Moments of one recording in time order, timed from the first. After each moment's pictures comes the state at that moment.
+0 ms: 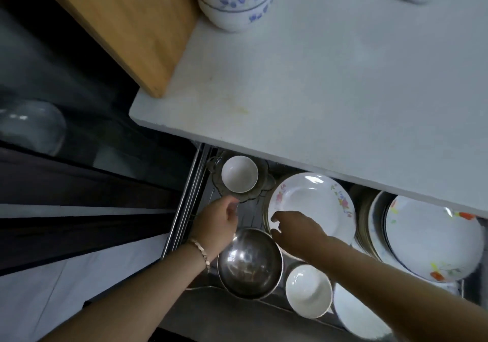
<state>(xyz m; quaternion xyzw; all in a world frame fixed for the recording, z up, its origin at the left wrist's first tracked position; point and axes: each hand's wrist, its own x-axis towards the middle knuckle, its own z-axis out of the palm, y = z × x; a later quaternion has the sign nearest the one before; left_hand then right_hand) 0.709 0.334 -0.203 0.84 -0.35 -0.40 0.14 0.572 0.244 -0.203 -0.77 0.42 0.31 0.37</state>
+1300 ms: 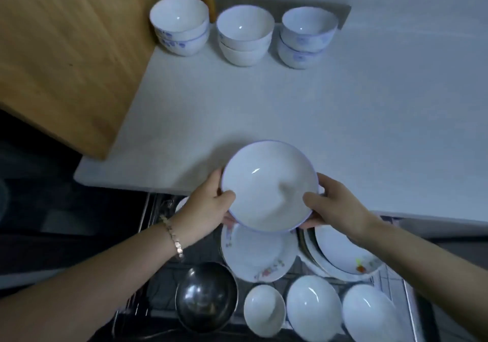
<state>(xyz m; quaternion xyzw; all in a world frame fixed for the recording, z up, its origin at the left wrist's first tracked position) 0.661 0.228 -0.073 0.69 -0.33 -0.54 0.35 0.464 0.153 -0.046 -0.53 0.57 -0.06 0.63</state>
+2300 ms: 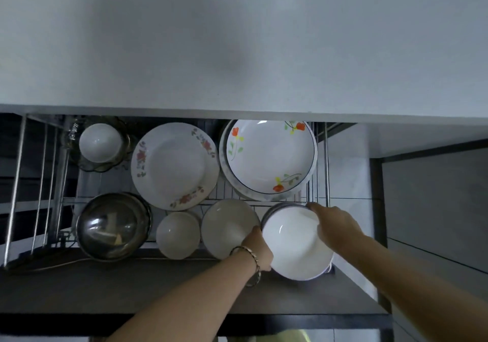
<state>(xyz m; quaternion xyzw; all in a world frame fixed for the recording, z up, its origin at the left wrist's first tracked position) 0.322 0.292 -0.273 0.68 -0.32 -0.65 -0.12 0.182 0.213 -0.235 -0.70 0.57 0.32 0.30</state>
